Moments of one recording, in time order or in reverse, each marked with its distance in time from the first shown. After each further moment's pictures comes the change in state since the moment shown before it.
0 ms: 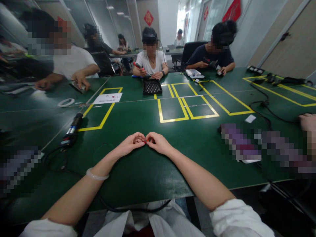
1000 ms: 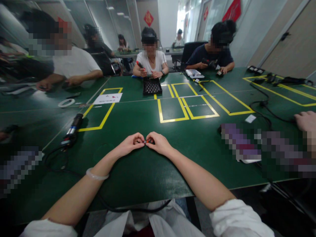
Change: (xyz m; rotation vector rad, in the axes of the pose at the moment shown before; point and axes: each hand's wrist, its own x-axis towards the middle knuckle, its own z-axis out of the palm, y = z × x) left_hand 0.000 -0.001 -0.002 0.006 -0.046 -0.003; right_hand -0.001 -0.001 0.000 -0.158 0.005 0.048
